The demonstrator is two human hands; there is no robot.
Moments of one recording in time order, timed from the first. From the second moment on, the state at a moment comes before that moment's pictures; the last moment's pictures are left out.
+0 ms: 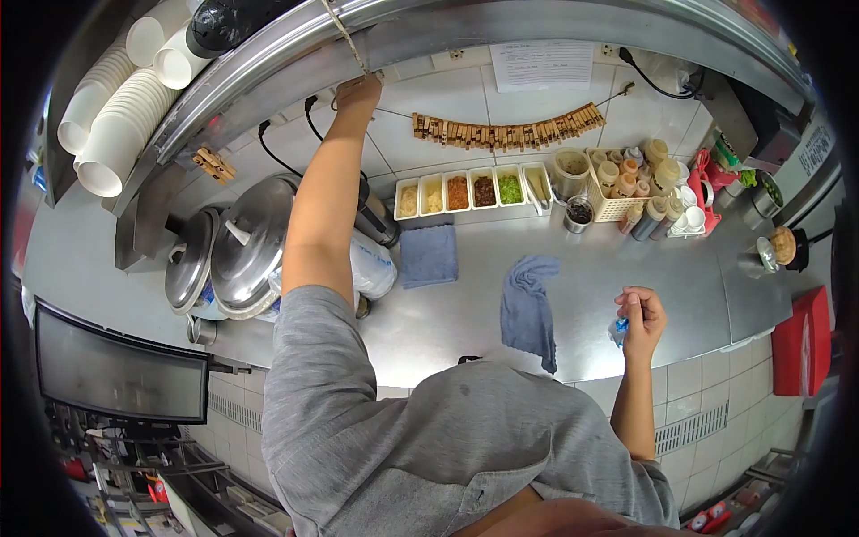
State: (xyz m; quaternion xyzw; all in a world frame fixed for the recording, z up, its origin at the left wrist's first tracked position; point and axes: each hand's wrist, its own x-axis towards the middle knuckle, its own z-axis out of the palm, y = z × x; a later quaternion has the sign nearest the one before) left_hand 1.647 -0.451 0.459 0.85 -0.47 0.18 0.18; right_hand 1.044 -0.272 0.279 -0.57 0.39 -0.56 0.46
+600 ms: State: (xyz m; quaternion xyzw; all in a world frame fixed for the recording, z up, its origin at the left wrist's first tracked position) left_hand 1.598 -0.457 0.457 0.76 -0.48 0.34 0.27; right_hand 1.064 -0.268 0.265 -0.55 0.39 -0.54 0.50
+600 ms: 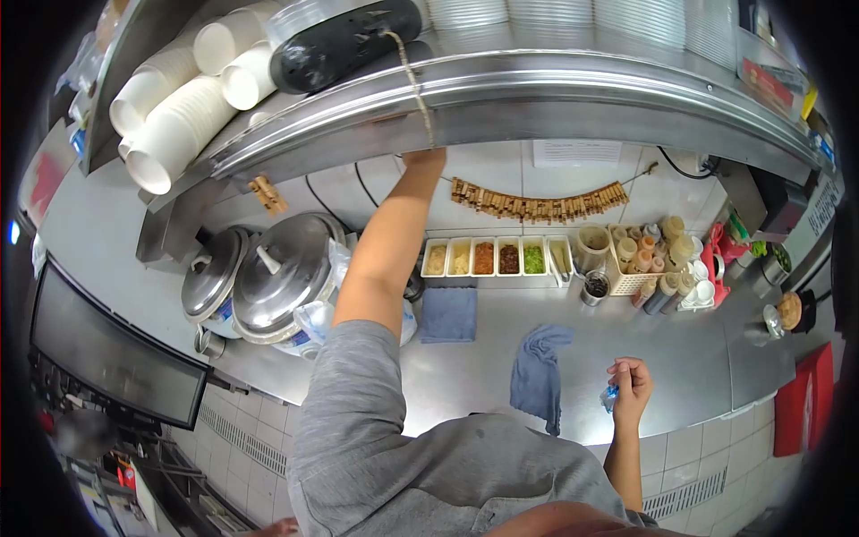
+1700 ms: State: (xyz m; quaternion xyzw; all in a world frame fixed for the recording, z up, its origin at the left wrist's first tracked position) left_hand 1.338 -0.125 0.077 0.61 -0.76 -0.16 0.14; right_hand 1.371 -0.349 0.757 -0.94 0.09 -0.32 -0.06
